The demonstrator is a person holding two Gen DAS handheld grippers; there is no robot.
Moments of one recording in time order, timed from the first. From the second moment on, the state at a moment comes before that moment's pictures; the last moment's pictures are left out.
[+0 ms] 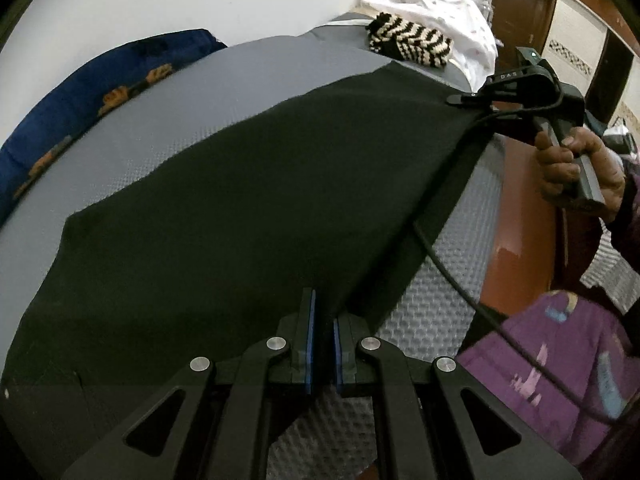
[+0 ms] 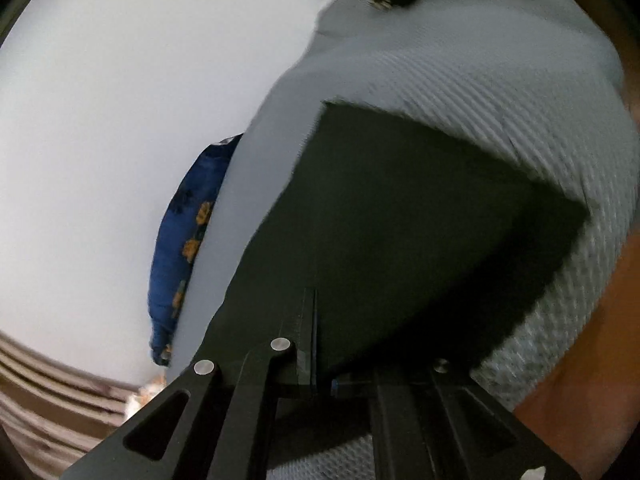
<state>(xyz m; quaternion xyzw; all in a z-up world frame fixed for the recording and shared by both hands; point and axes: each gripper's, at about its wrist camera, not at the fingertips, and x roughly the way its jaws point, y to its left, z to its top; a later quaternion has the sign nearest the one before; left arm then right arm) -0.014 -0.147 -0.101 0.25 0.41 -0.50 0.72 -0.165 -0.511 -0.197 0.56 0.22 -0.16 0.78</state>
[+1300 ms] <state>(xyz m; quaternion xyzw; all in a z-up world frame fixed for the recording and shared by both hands) -0.035 -0.128 -0.094 0.27 0.39 -0.52 0.71 -0.218 -0.525 -0.208 0.57 0.20 -0.21 0.77</state>
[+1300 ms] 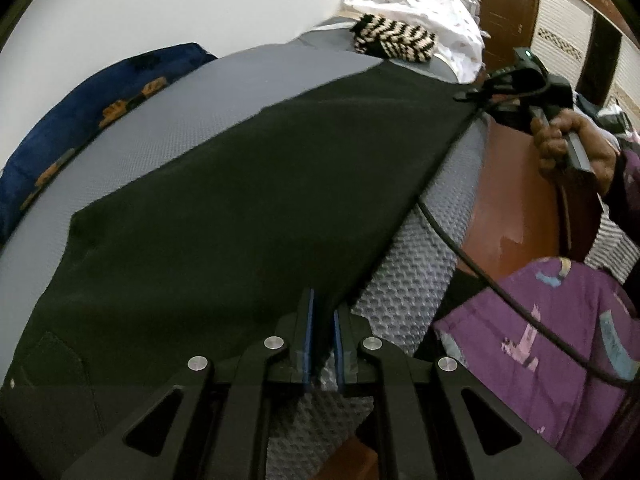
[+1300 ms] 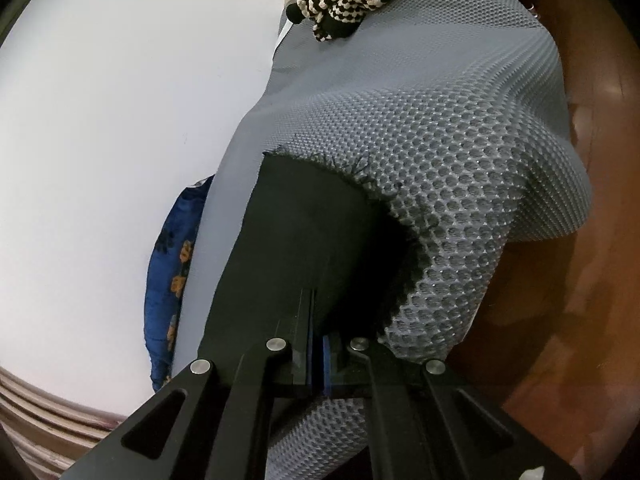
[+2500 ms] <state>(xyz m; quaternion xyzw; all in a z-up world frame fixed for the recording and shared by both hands) 0.082 0.146 -0.080 0.15 0.41 -0.18 0.88 0.016 -0.132 -0.138 0.20 0.48 0.25 0.82</state>
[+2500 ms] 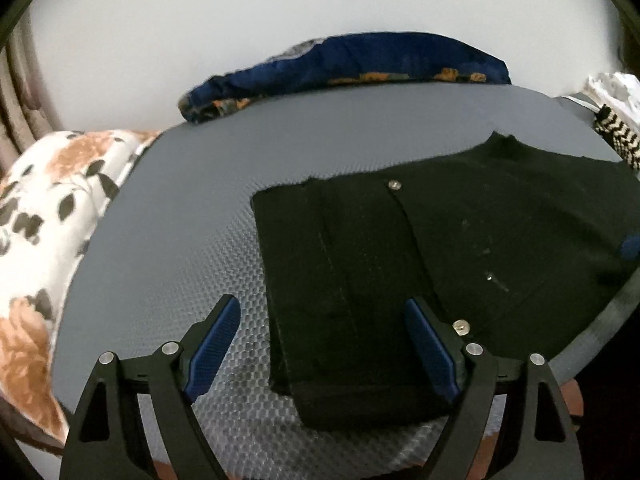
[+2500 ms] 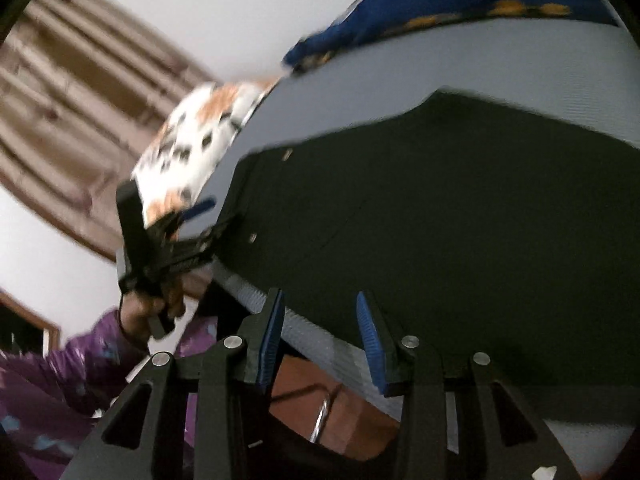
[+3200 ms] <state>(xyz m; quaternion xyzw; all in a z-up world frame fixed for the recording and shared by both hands) 0.138 0.205 -0.057 0.02 0.39 -0.17 0.91 0.037 -0.119 -0.133 0.21 0.46 0.22 0.83</state>
